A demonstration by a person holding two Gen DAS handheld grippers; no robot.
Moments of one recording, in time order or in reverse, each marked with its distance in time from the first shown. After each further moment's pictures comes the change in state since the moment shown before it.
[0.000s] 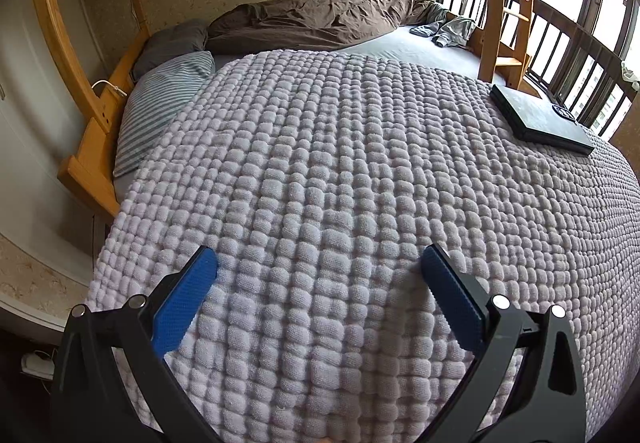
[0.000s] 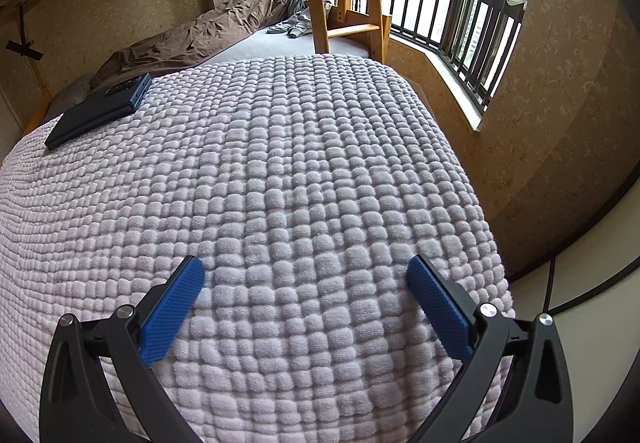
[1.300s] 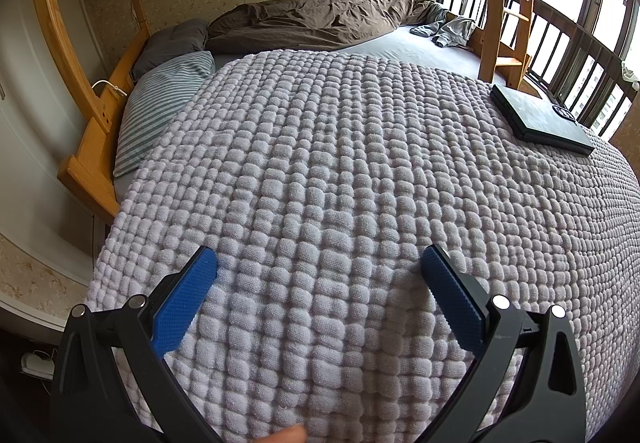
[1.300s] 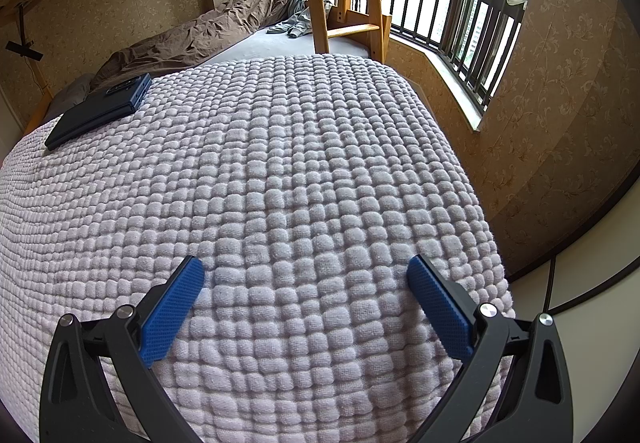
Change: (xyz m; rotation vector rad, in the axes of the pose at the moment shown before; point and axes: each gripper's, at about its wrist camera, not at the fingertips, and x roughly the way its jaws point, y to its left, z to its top) left arm 0.000 0.000 0.000 0.000 0.000 0.000; right arm 0.000 0.000 0.000 0.000 0.000 -0.001
